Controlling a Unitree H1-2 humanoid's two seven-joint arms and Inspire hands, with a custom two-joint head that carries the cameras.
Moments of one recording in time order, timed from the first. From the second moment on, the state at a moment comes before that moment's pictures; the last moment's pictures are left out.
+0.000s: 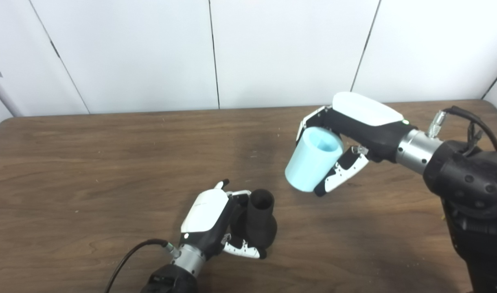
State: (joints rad) left arm -0.05 0.14 -0.45 -0.32 0.88 0.23 -0.24; right arm -0.52 -0.40 0.09 -0.74 -0.69 0.47 1.06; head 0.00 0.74
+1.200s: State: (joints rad) left arm -0.06 0.13 -0.45 -0.32 0.89 0.24 -0.27; right arm -0.47 -0.30 0.13 -0.73 -0.78 0.47 1.01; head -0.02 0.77
